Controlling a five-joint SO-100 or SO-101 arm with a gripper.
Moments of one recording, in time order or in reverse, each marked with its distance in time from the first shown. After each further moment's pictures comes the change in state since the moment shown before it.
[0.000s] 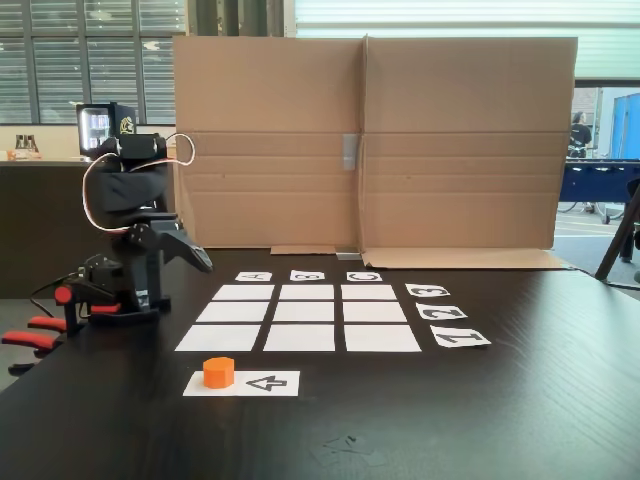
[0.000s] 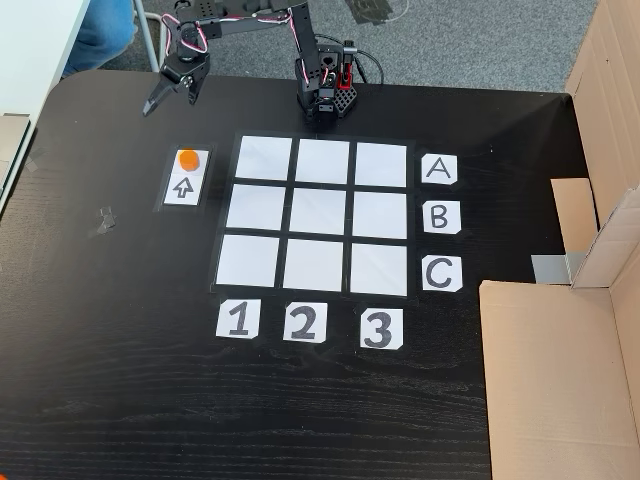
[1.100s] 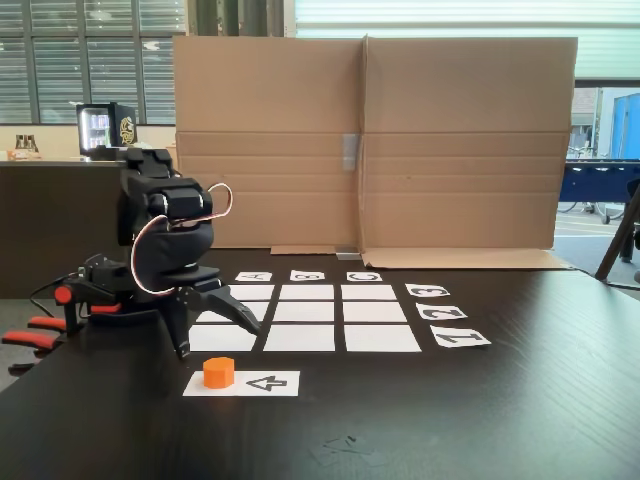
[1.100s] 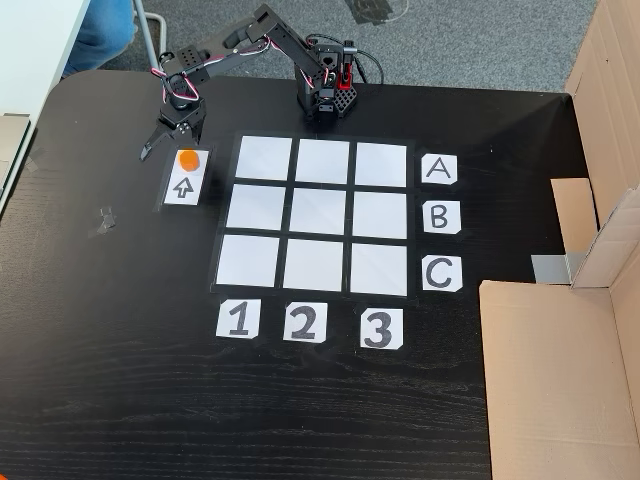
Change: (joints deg) arm -8.3 -21.3 -10.3 -2.7 12.0
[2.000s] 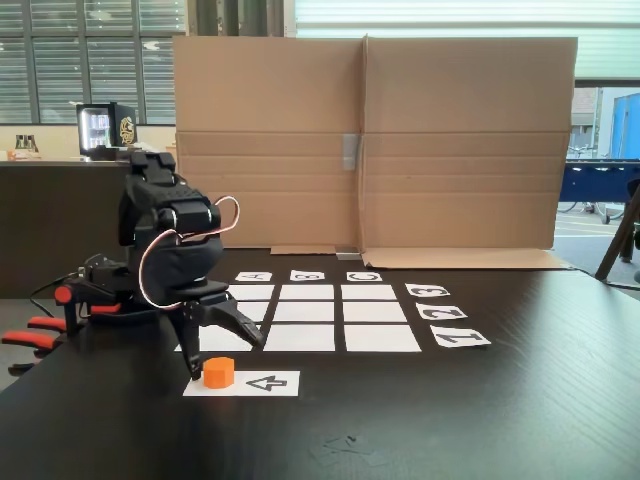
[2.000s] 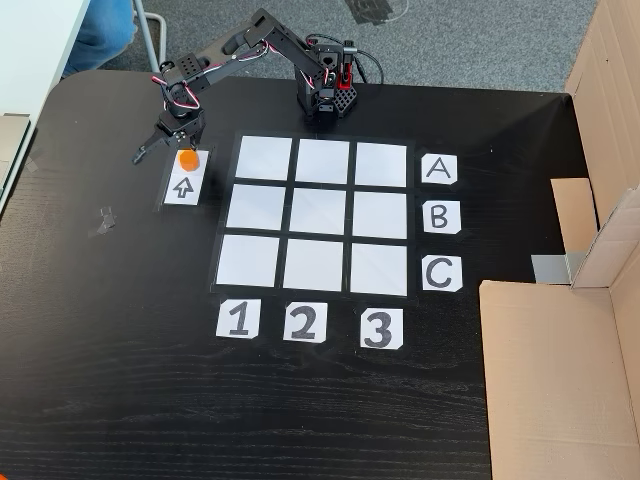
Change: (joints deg) arm -0.6 -2.8 -0.1 -5.3 6.5
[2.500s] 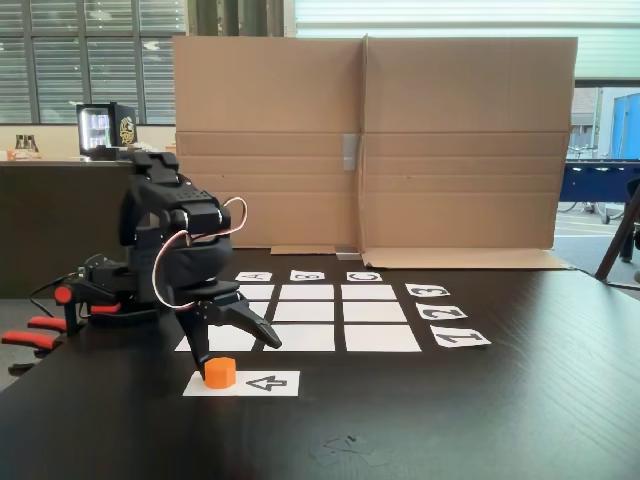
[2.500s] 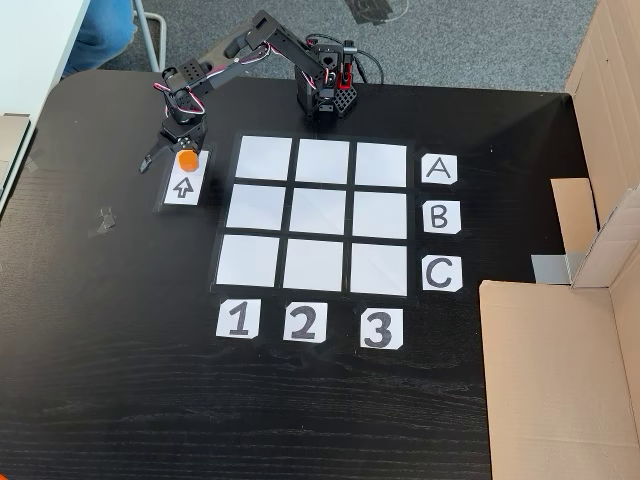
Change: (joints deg) arm -3.2 0.3 2.6 -2.2 -2.1
